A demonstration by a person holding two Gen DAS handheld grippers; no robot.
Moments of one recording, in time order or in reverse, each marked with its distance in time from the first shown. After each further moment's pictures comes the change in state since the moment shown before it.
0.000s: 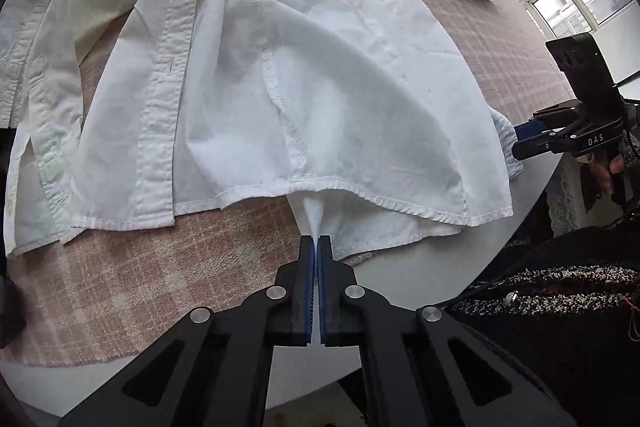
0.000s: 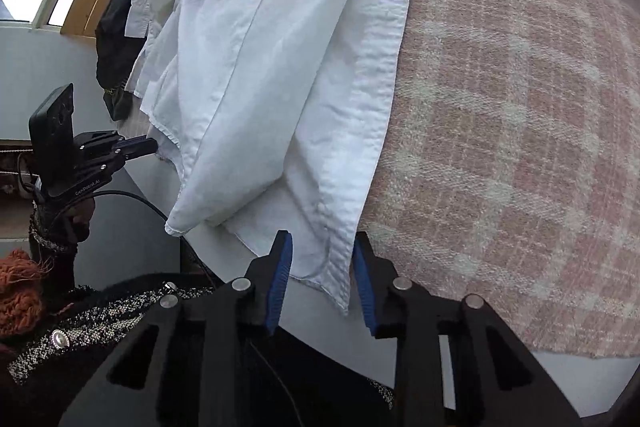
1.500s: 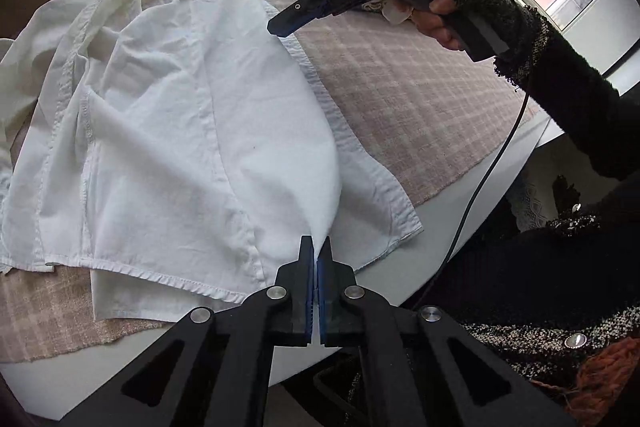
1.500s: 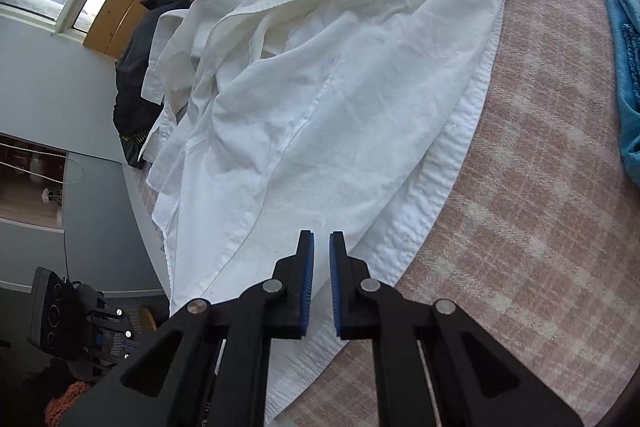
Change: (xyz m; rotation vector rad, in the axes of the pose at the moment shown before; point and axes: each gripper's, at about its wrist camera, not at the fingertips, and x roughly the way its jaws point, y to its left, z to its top) left arm -0.004 -0.135 0.033 0.035 -0.178 -0.140; right arm -0.047 0.017 0.190 -0.274 -0.067 -0.050
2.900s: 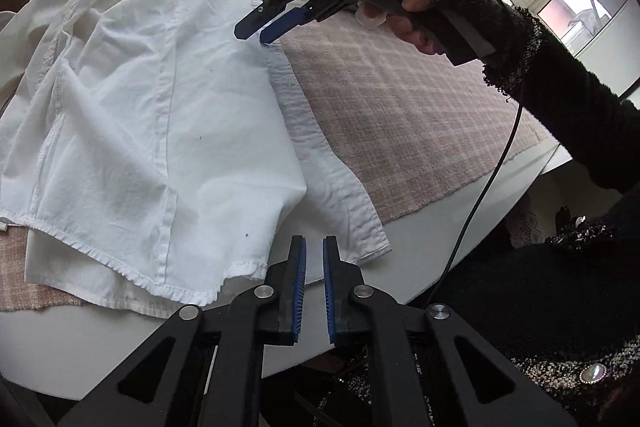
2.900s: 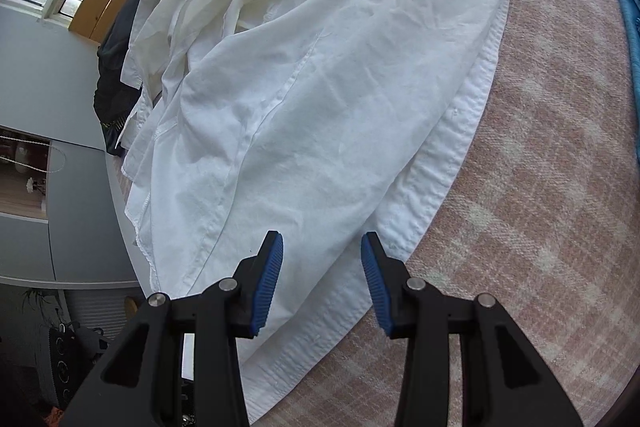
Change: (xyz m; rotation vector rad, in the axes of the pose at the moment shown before) left arm 0.033 -0.044 -0.025 -0.050 -0.037 0.103; right arm 0.053 0.003 0.007 0.028 0.037 0.007
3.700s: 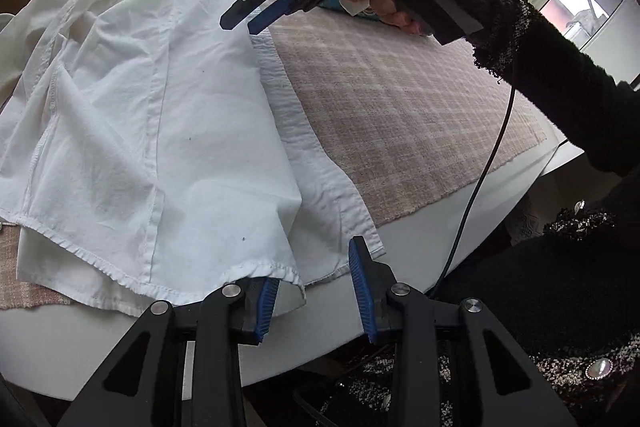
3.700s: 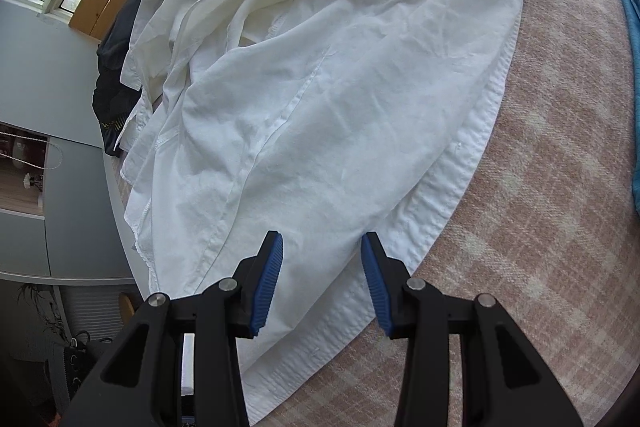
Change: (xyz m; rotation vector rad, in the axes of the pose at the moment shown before) left arm 0.013 -0.009 0.002 0.003 -0.021 -0.039; right arm -0.001 0.002 0.014 -0.020 -0.016 -0.009
